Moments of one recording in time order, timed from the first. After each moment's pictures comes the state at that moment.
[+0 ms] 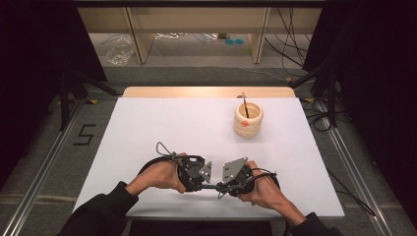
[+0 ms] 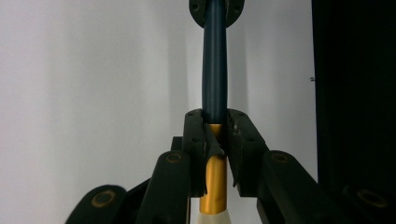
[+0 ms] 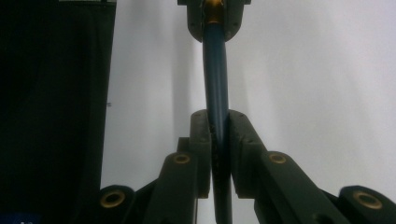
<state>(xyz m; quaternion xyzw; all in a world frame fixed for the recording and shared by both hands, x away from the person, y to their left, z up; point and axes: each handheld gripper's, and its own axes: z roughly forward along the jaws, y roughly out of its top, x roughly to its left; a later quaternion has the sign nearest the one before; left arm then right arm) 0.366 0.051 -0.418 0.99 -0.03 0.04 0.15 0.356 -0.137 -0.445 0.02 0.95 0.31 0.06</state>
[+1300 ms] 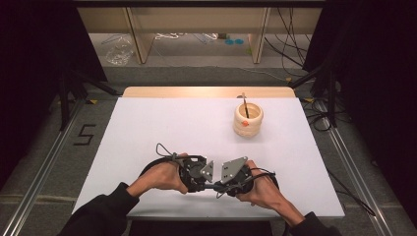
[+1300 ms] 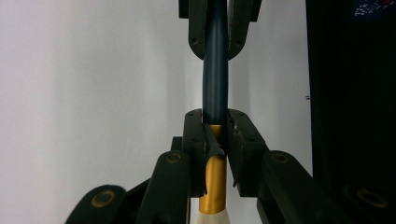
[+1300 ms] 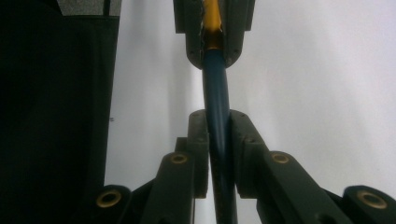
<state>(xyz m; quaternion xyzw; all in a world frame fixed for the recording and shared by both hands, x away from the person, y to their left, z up) 0.363 0.047 -0.416 0.98 -0.02 0.04 0.18 0.356 -0.134 -0.442 0.02 0.94 0.33 0.06</state>
